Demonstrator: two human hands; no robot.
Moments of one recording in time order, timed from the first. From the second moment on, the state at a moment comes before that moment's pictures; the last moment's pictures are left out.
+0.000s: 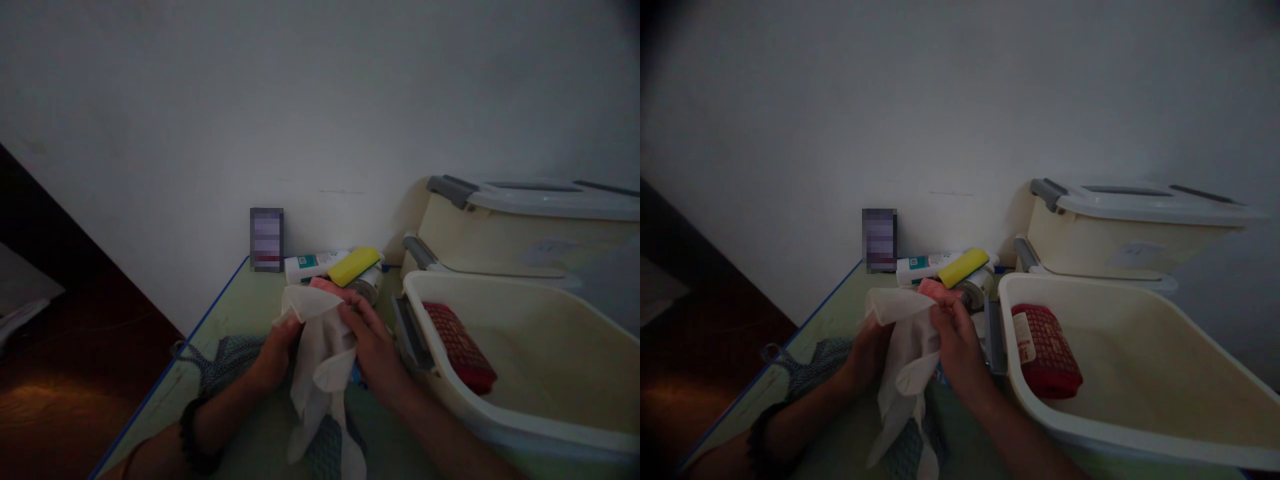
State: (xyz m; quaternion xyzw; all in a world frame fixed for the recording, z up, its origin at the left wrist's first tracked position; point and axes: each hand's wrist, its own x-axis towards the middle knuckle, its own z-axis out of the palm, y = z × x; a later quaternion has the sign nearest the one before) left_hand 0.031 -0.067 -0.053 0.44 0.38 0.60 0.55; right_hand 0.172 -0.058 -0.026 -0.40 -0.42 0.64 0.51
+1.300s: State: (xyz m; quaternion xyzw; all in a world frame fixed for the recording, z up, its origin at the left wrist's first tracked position) left_hand 0.030 -0.064 -0.036 0.35 0.45 0.58 0.58; right_hand 0.172 -0.051 -0.026 -0.39 -0.49 0.61 0.48
